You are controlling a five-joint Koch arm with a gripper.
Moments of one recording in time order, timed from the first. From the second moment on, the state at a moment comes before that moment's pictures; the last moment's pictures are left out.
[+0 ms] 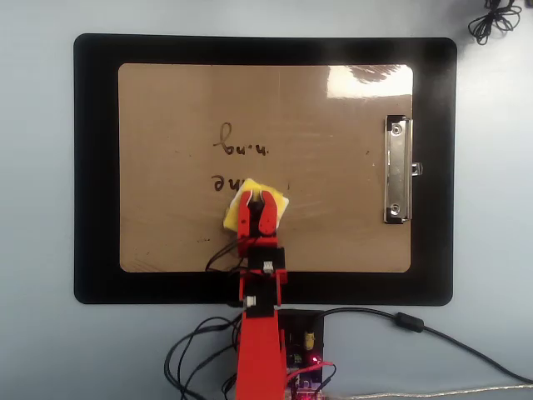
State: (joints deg) arm -6.9 105.2 147.9 -1.3 -90.4
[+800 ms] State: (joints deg) arm -14.0 96.3 139.4 -4.1 -90.4
